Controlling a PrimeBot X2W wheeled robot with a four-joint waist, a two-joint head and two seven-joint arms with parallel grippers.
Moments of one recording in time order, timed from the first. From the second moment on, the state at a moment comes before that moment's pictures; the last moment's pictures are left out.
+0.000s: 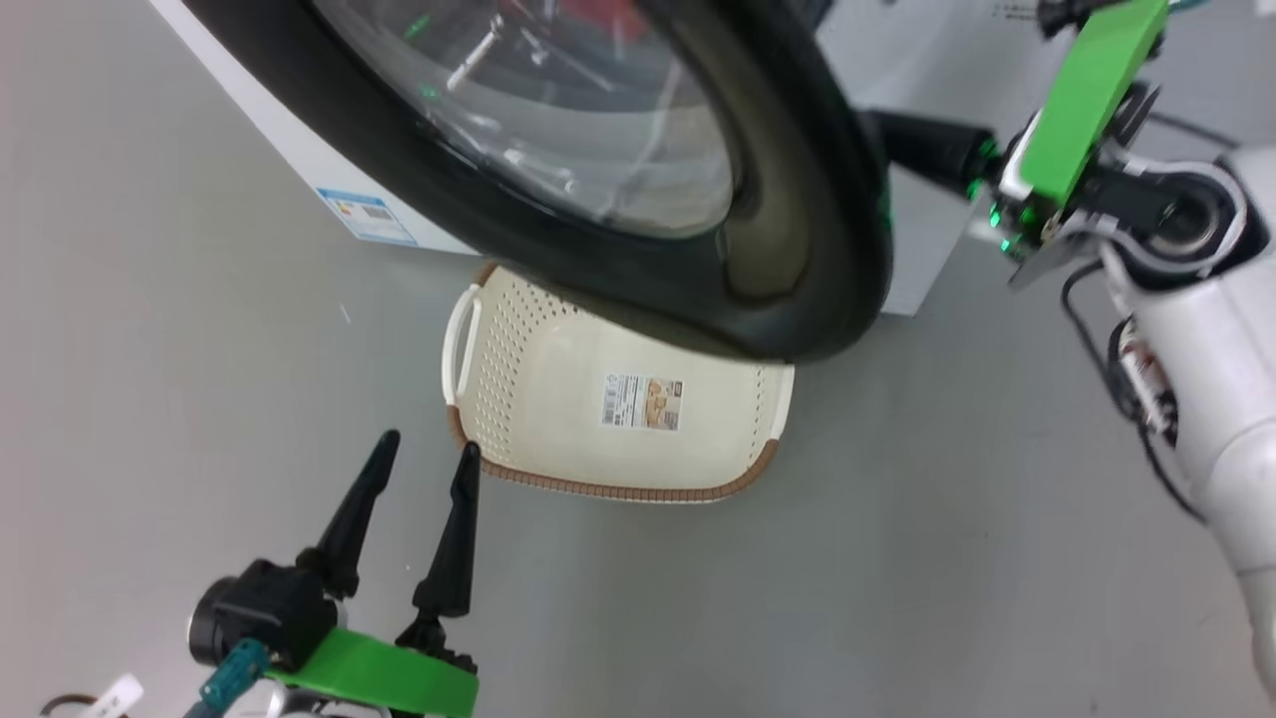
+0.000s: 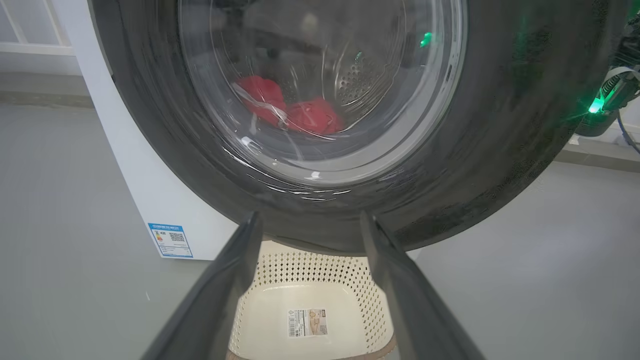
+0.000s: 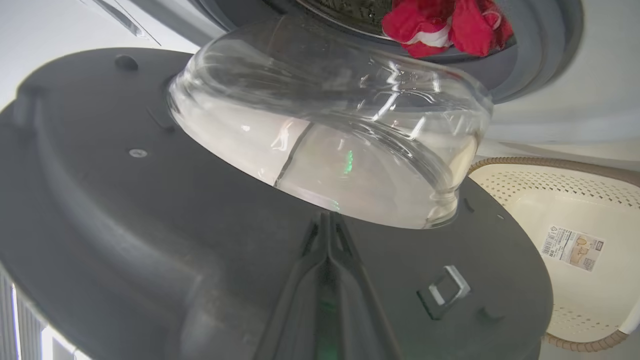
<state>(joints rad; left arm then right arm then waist) -0.19 0.04 -0.13 0.17 -0.26 -0.13 -0.25 -1.02 -0.25 0.34 0.64 1.62 0.12 0.77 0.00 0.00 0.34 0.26</state>
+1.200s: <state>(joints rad) -0.01 0.04 -0.05 0.17 -0.25 -0.10 -0.25 -0.58 -0.11 0.45 0.34 1.60 0.12 0.74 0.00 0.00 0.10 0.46</state>
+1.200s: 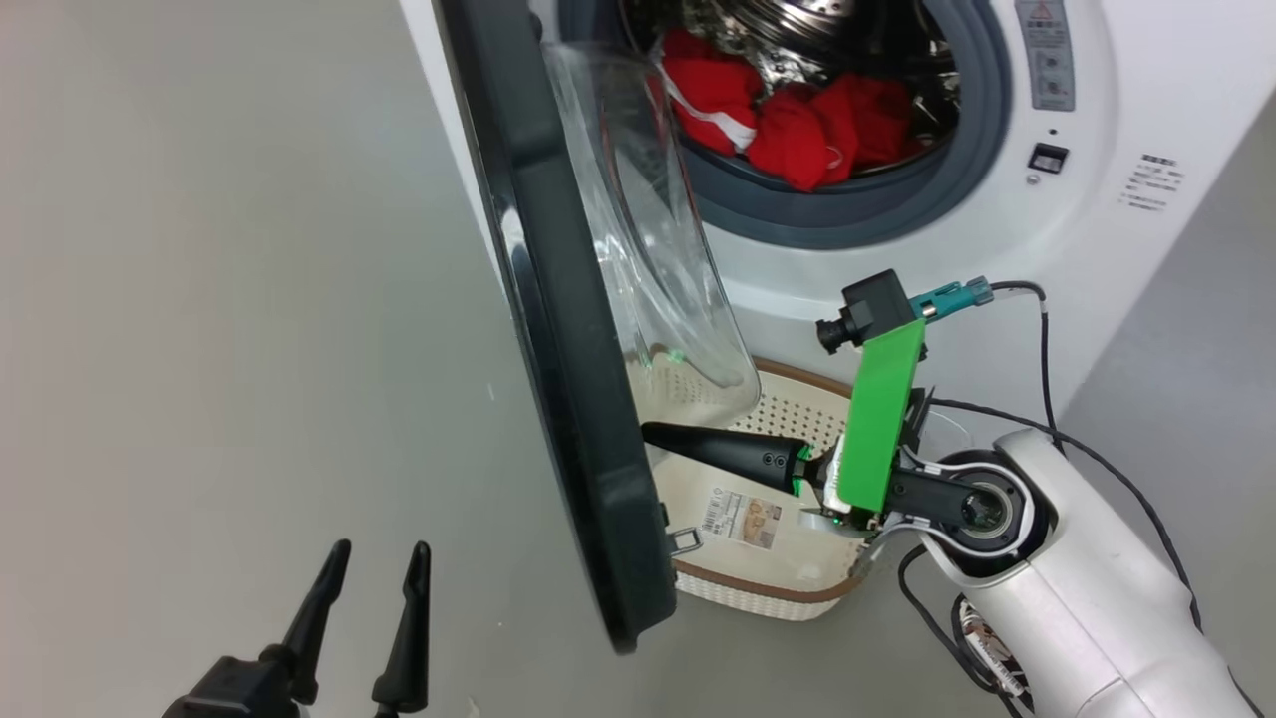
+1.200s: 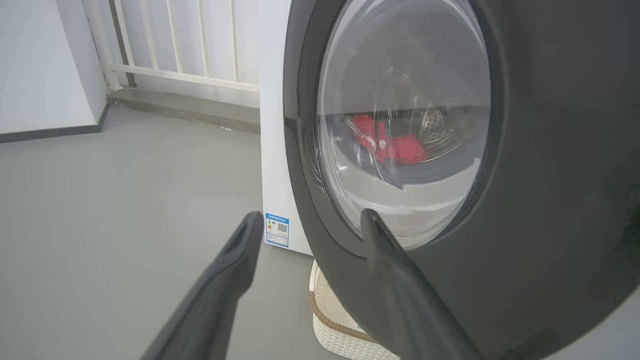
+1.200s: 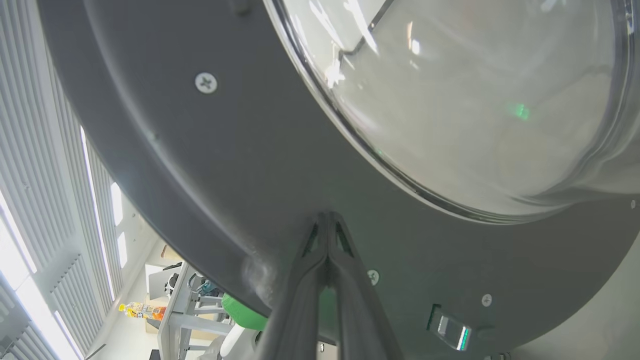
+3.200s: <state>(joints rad) 0.02 0.04 0.01 0.21 -0.21 -0.12 -0.25 -0.36 -0.24 0.58 0.47 1.45 0.12 0.17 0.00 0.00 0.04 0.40</state>
